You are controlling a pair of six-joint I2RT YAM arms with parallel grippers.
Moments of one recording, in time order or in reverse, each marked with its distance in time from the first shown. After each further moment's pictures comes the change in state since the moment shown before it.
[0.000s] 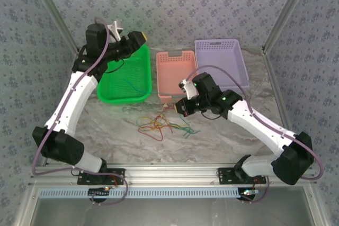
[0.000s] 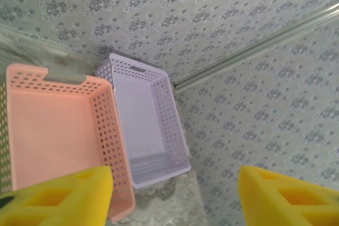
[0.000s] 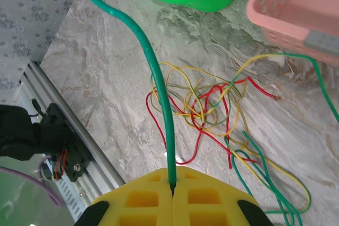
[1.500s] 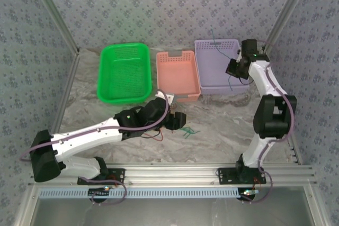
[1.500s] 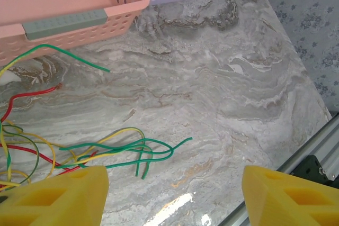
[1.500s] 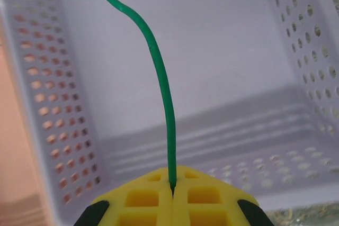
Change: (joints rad) left arm -0.839 -0.220 -0.600 0.014 -0.651 0.090; right arm -0.707 0.536 0.462 -0.159 0.292 -0.026
